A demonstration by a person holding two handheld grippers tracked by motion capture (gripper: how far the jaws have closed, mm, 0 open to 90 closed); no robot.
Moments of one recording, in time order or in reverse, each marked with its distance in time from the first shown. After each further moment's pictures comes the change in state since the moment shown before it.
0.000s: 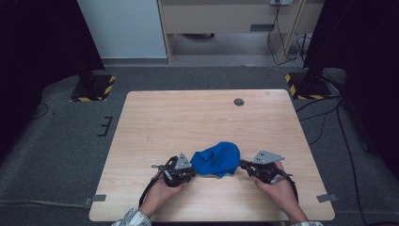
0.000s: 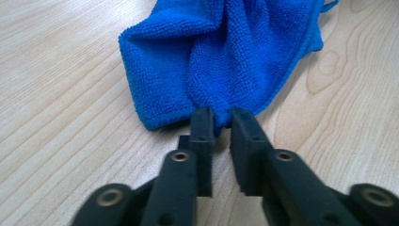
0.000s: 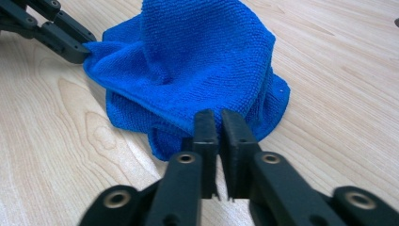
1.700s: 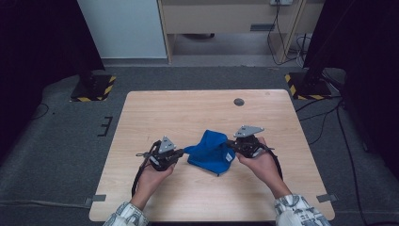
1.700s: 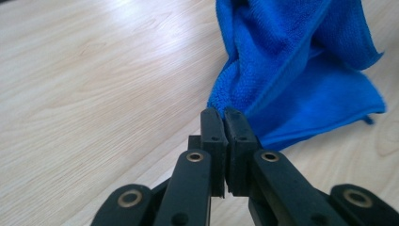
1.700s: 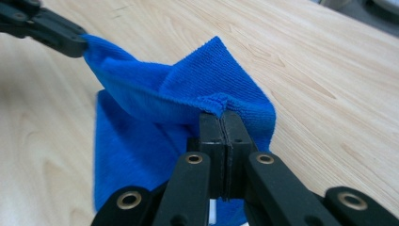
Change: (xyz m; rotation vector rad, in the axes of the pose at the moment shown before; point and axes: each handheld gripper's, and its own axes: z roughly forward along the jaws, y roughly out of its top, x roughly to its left) left arm 0.048 0.016 -0.035 -0.117 0.141 -0.117; right arm -0.013 0.082 0.042 0.050 0.011 0.003
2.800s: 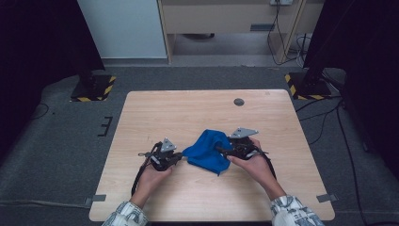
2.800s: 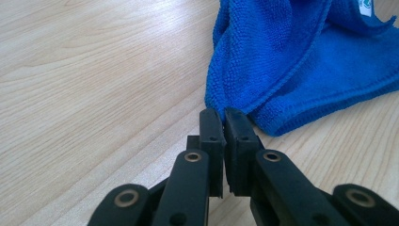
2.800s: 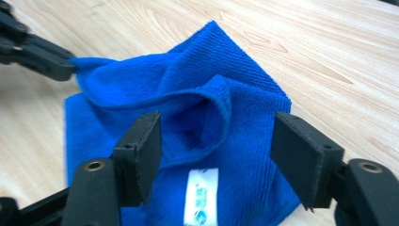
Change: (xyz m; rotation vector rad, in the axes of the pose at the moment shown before) left arm 0.012 -0.018 0.022 0.095 -0.014 -0.023; right arm 0.002 -0.015 0.029 -0.020 -0.020 0.068
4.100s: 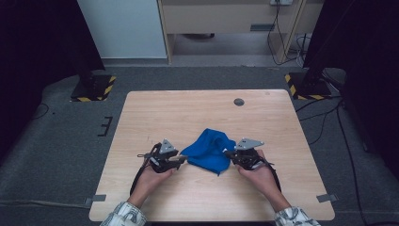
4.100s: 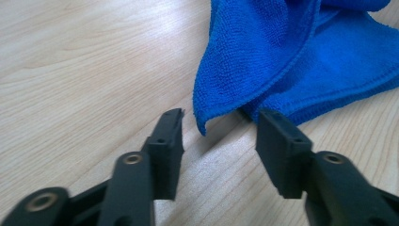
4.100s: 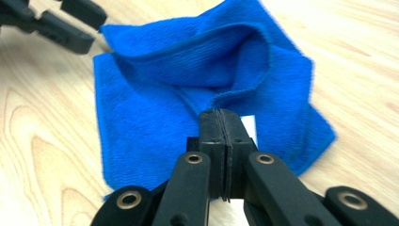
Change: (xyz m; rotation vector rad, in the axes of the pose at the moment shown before) left arm 0.000 -0.004 -0.001 -0.025 -0.005 0.007; right arm 0.008 -0.030 -0.015 -0.004 0.029 -0.027
